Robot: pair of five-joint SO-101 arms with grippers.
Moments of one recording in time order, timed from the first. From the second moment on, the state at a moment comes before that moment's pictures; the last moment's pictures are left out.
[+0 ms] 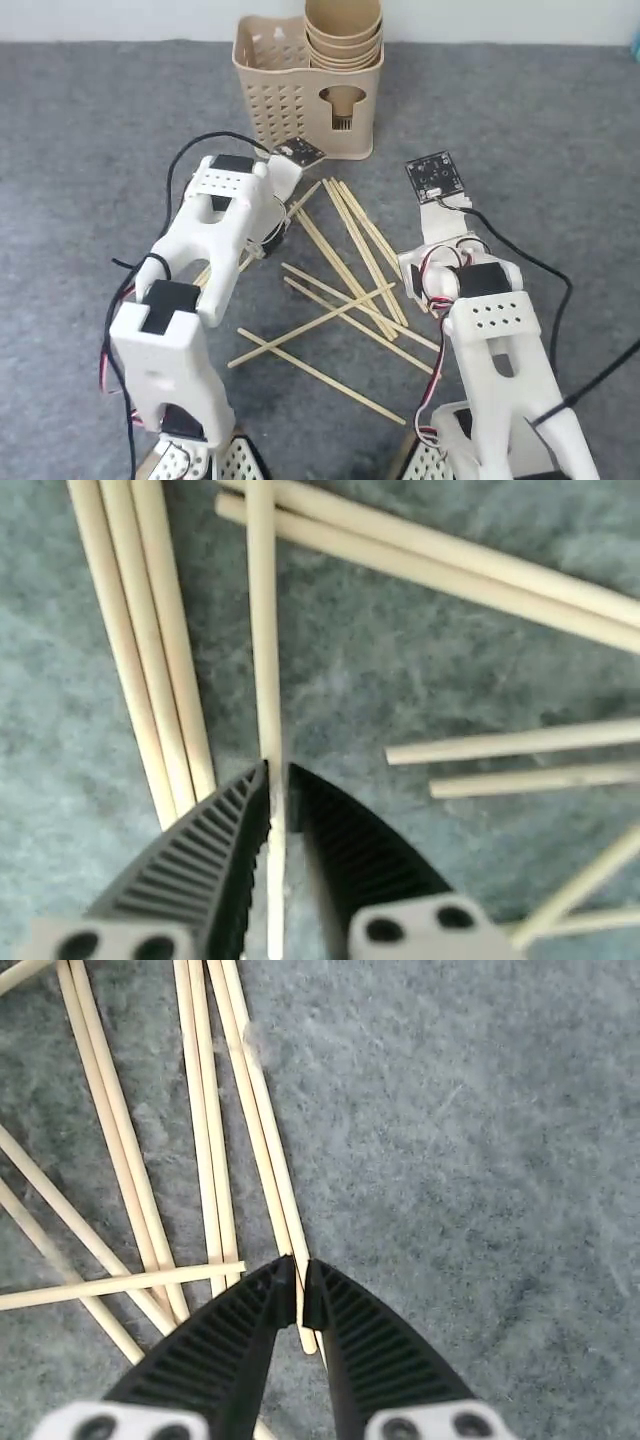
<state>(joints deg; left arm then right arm) 2.7 21.1 8.7 75.6 -22.5 -12.4 -37.6 53.5 52.5 8.0</state>
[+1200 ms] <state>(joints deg) 0.5 27.9 4.5 73.6 -28.8 -12.4 -37.6 53.5 52.5 8.0</state>
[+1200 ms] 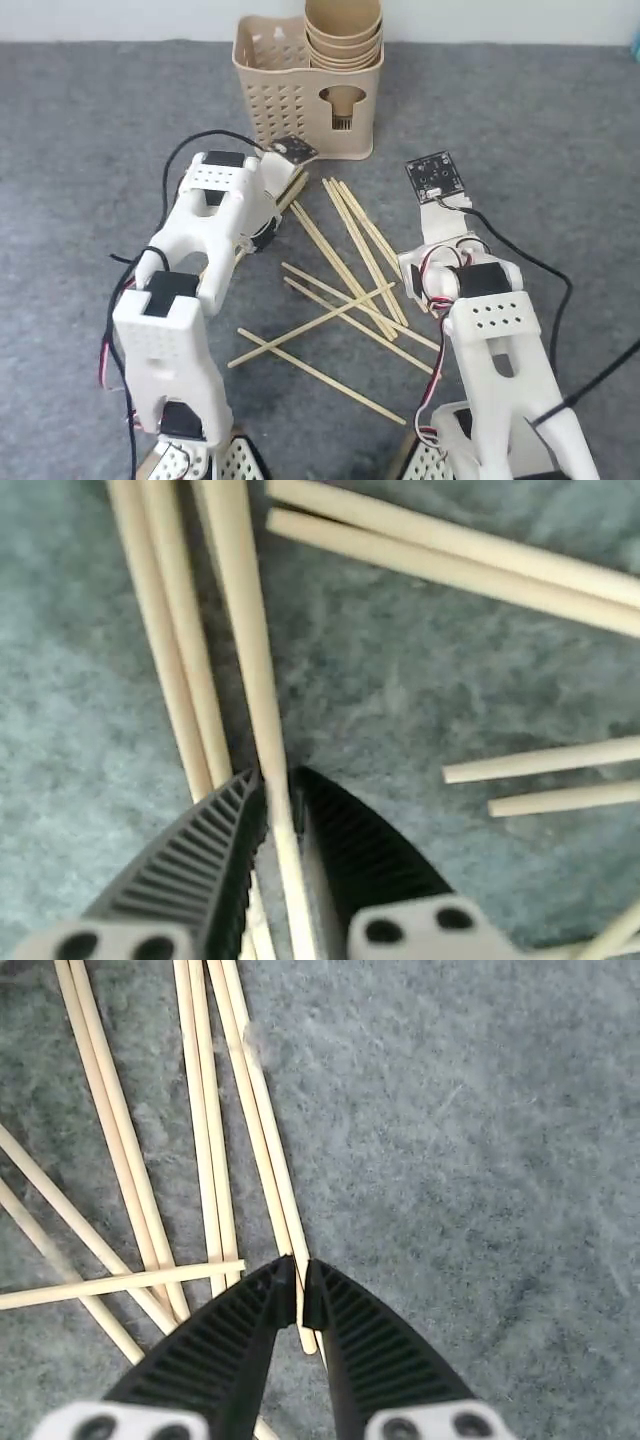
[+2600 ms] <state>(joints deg) 2.5 -23.7 1.0 77.6 -16.8 -12.4 -37.6 53.5 52.5 8.0</state>
